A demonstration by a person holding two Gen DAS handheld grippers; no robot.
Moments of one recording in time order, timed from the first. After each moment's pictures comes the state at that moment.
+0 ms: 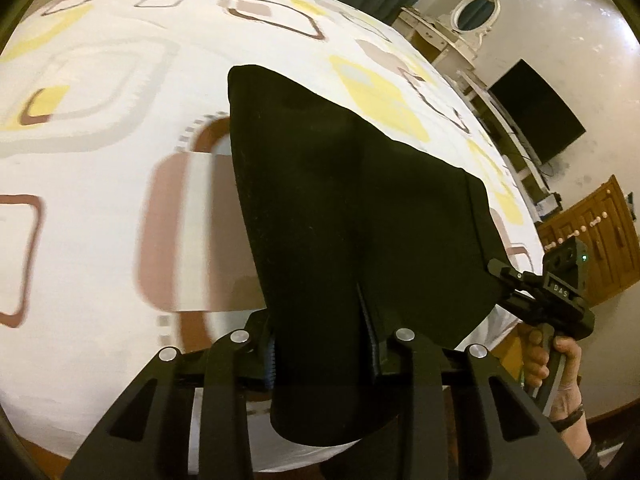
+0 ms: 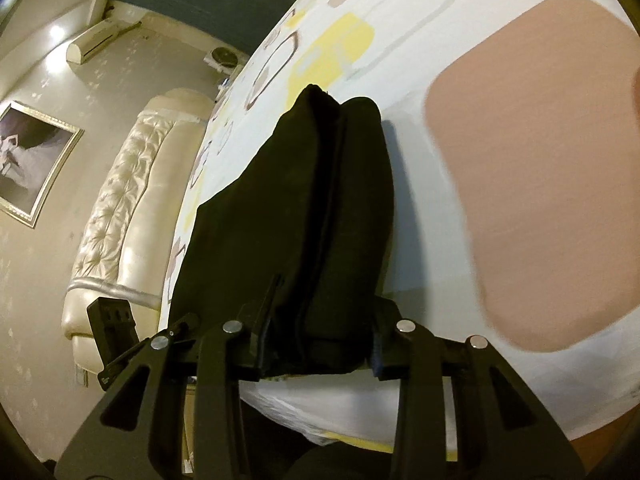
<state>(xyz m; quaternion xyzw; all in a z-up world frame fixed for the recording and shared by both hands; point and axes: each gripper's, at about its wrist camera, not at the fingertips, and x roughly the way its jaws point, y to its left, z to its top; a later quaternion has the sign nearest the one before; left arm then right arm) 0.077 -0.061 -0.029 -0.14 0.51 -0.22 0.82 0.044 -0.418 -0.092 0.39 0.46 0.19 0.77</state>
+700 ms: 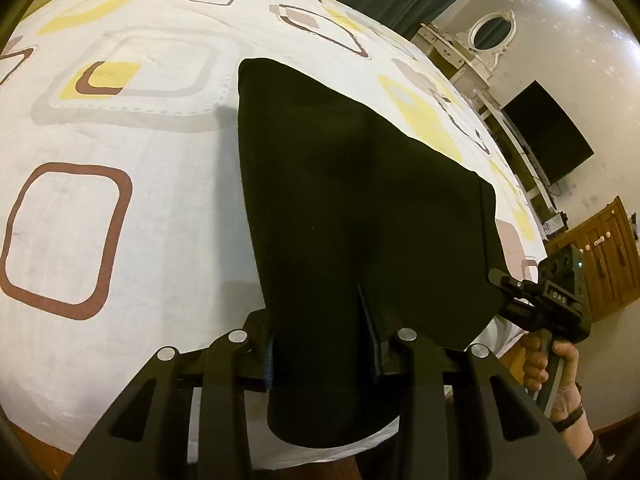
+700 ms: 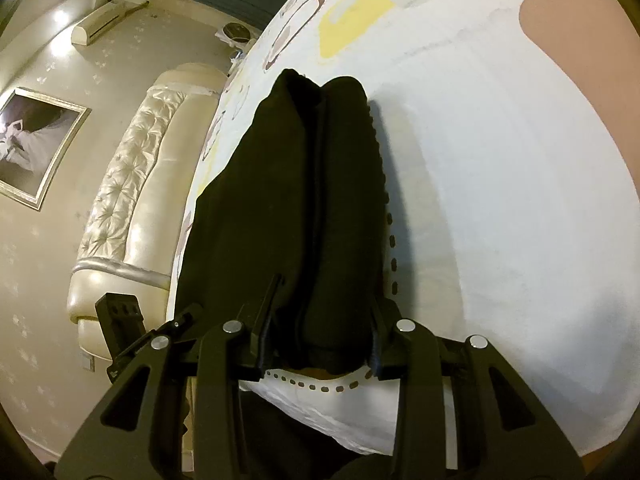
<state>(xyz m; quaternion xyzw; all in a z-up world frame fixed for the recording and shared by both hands) 0.074 -0.001 -0.042 -0.17 0.50 -0.20 0.83 0.052 -0.352 -0.108 0.39 0.48 0.22 0.75</state>
